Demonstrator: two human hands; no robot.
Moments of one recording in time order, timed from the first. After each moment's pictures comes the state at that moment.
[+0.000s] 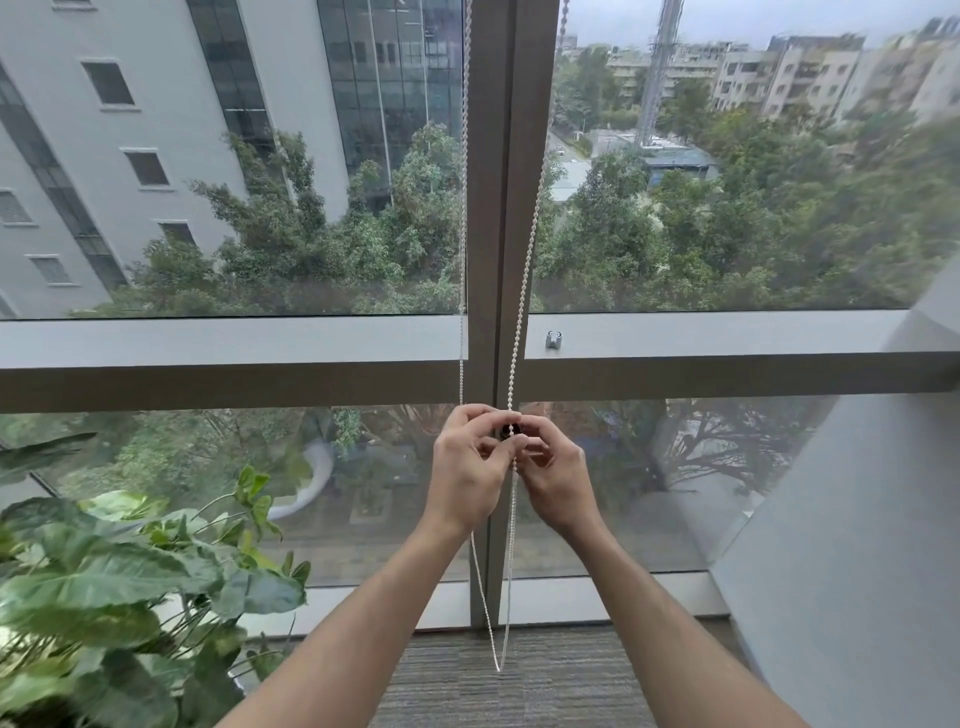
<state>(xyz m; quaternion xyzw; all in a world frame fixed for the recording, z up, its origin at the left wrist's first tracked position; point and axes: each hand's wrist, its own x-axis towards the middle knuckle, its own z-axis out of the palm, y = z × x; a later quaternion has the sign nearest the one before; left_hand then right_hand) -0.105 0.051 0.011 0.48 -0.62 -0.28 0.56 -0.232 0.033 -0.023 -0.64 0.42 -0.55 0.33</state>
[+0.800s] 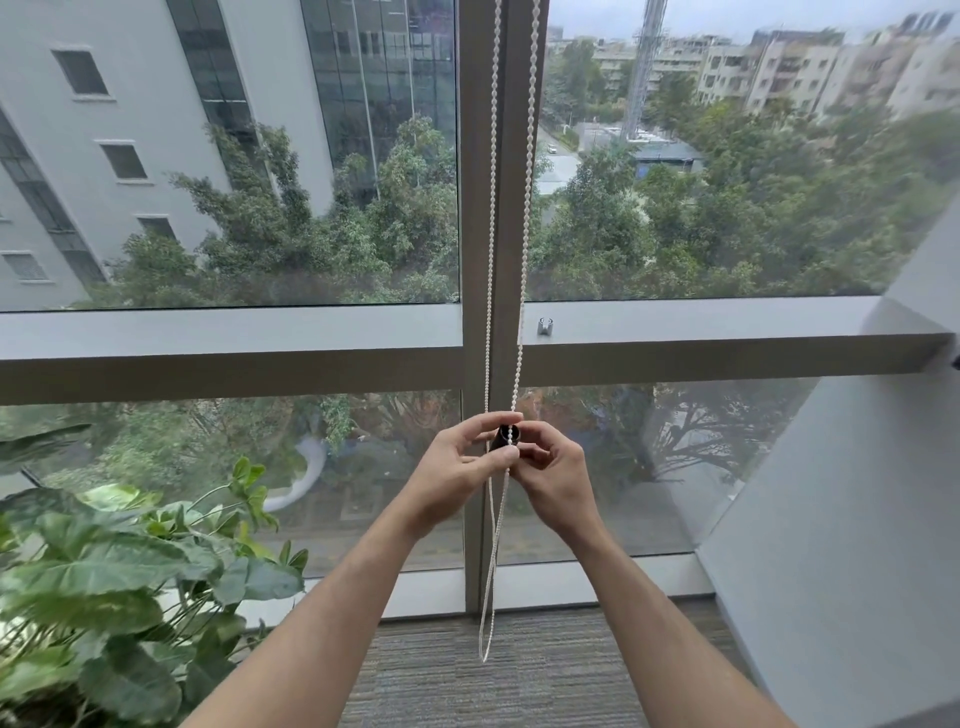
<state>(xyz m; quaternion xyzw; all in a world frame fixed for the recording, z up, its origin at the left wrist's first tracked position) -0.075 0.071 0.011 0.41 -0.63 -0.49 0.44 -0.229 0.065 -0.025 -0.59 0.40 -0.57 0.42</state>
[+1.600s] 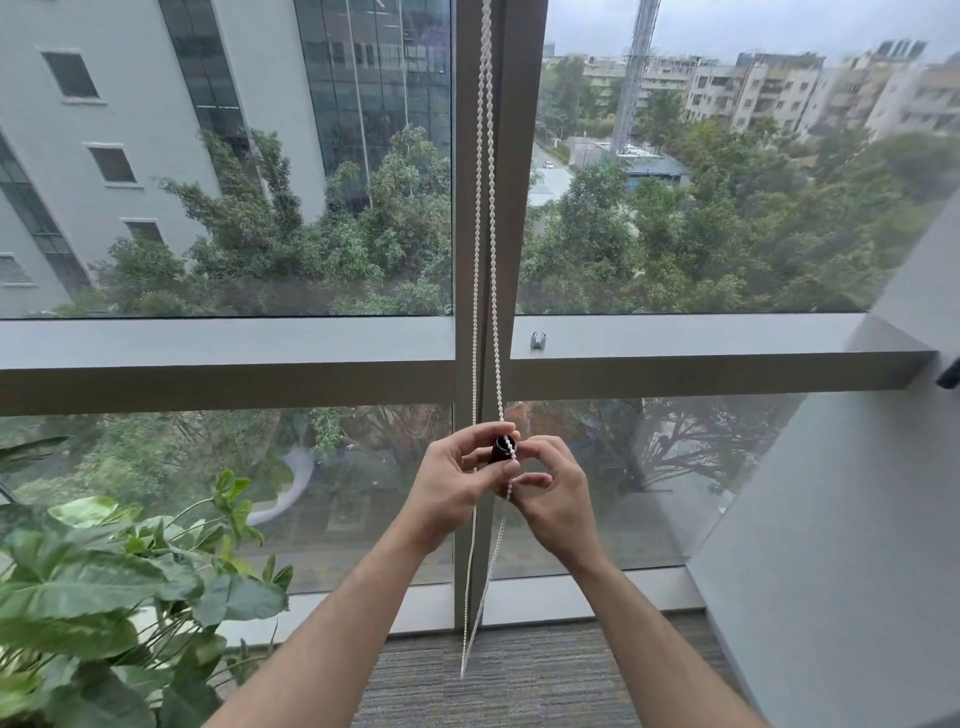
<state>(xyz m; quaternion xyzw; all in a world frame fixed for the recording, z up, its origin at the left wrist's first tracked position) -0.090 0.062 0.005 0.36 -0.54 -0.56 0.52 -0.239 0.063 -0.031 -0.63 0.42 -0.56 0.32</state>
